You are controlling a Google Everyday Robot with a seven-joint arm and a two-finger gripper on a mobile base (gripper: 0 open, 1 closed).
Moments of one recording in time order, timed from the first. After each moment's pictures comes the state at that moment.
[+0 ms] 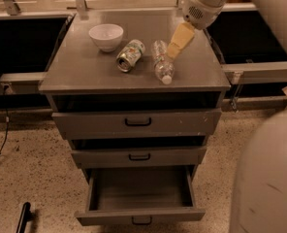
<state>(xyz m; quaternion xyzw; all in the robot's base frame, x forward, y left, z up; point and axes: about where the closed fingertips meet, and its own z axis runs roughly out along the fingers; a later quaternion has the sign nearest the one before) 0.680 -0.132 0.931 -0.45 0.87 0.01 0.19</state>
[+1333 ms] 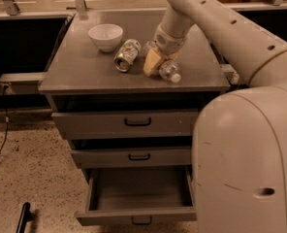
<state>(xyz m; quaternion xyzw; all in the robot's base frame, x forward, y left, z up) 0.733 -0.063 0.820 -0.34 0.93 0.08 0.14</state>
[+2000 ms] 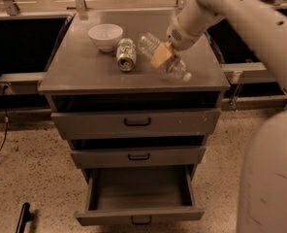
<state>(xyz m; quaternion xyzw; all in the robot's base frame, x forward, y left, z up) 0.710 -0.069 0.865 -0.39 0.88 0.14 0.23</state>
